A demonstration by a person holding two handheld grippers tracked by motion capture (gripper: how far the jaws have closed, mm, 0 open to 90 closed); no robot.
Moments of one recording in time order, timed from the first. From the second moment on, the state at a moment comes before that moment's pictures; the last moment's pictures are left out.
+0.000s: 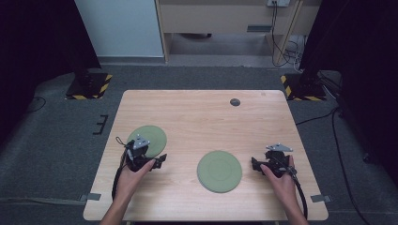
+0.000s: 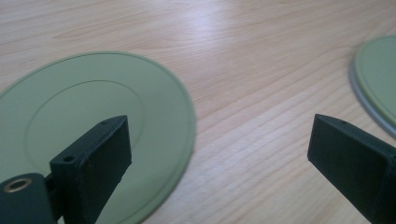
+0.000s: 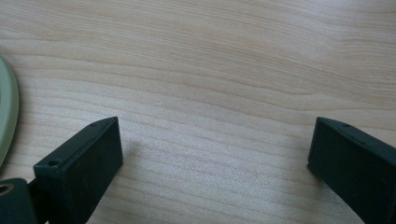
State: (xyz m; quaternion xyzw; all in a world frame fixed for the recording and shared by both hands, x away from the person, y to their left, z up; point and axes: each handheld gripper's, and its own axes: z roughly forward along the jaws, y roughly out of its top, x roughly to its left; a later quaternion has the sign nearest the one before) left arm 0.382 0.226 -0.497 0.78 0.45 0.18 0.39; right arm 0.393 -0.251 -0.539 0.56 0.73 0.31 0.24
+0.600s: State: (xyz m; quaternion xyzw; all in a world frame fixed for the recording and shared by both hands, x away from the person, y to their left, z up) left arm 0.351 0.164 -0.517 0.83 0.38 0.16 0.38; right arm 0.393 -0.251 -0.539 0.56 0.73 0.31 0.24
